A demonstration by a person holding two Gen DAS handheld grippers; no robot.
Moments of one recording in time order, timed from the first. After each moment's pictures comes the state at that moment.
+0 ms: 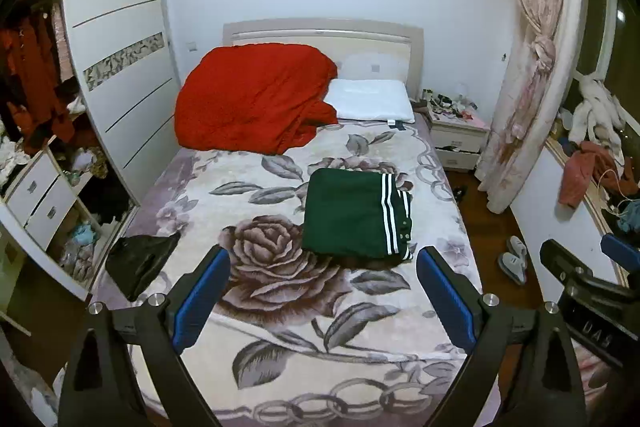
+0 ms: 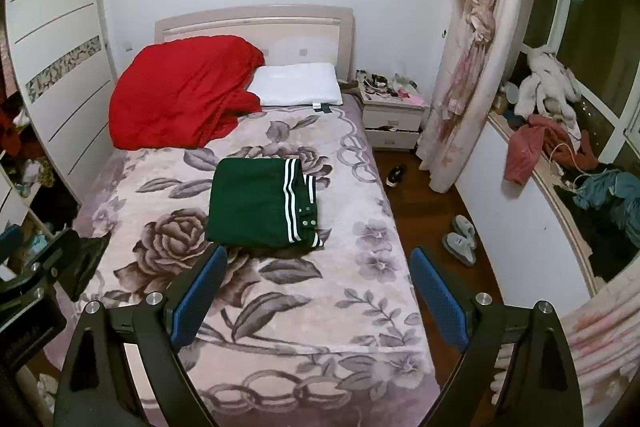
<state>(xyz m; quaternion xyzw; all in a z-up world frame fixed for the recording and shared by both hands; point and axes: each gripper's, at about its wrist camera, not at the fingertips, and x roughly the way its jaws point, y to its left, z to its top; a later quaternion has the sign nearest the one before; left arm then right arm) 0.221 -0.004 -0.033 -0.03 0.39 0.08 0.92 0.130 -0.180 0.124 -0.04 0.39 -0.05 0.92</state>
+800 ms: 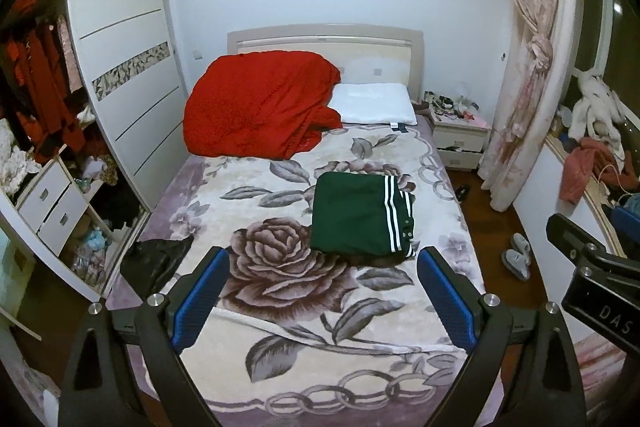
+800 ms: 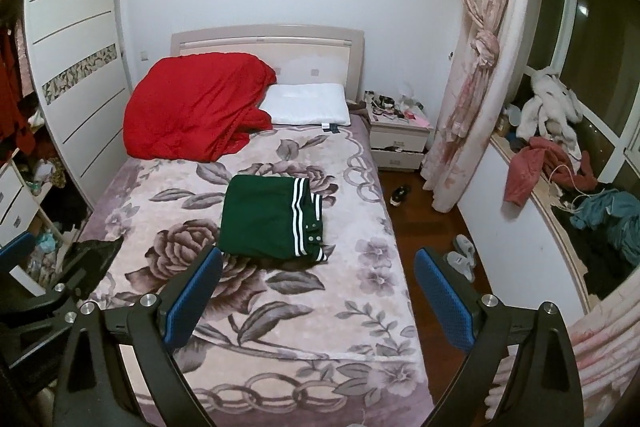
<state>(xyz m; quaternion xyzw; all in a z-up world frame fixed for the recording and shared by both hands) 0.189 -0.012 -0.009 -0.02 0.38 0.09 0.92 0.111 -0.175 0.180 -0.05 0.36 -0.03 0.93</state>
